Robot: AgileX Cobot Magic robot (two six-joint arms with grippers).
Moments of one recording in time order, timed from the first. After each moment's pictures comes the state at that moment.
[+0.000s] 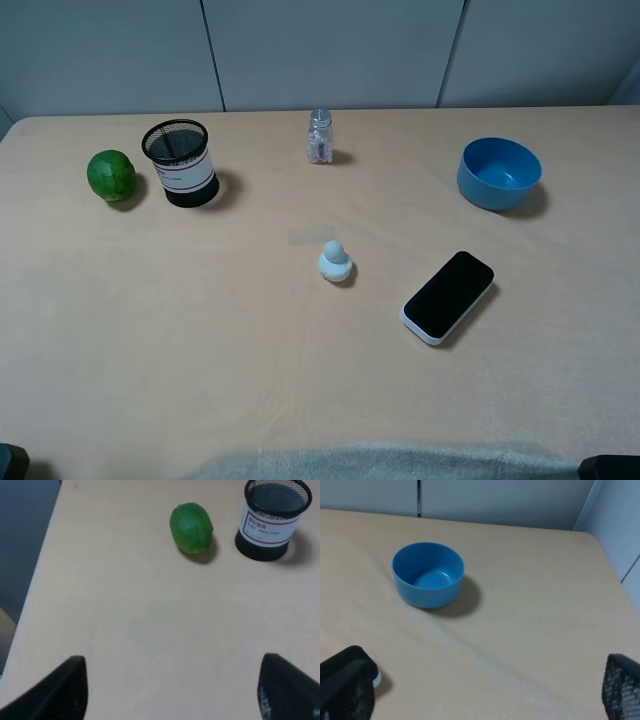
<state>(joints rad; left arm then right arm) 0.02 -0.01 -0.50 0.11 1.05 -0.02 -0.02 -0.01 -0.50 0.02 1.03 -0.15</state>
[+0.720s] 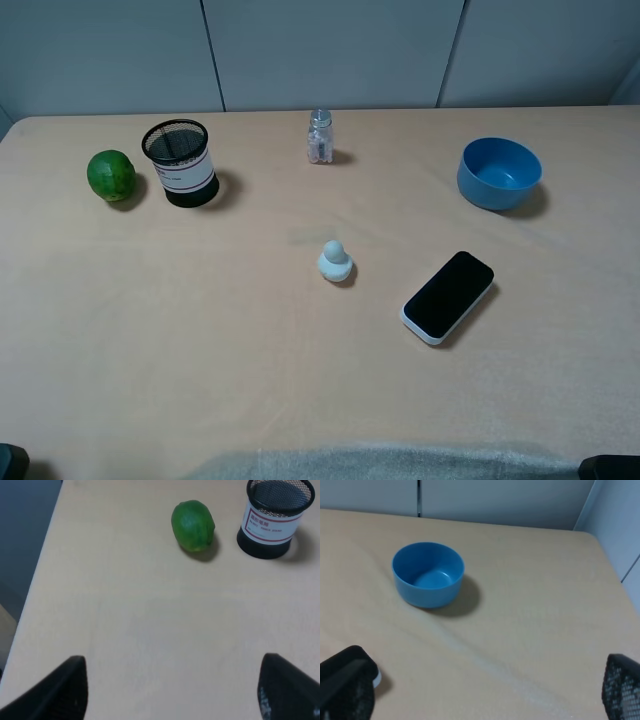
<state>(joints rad) 0.02 -0.01 -0.49 0.11 1.05 -0.02 -0.02 -0.01 -0.50 0.02 1.03 -0.15</state>
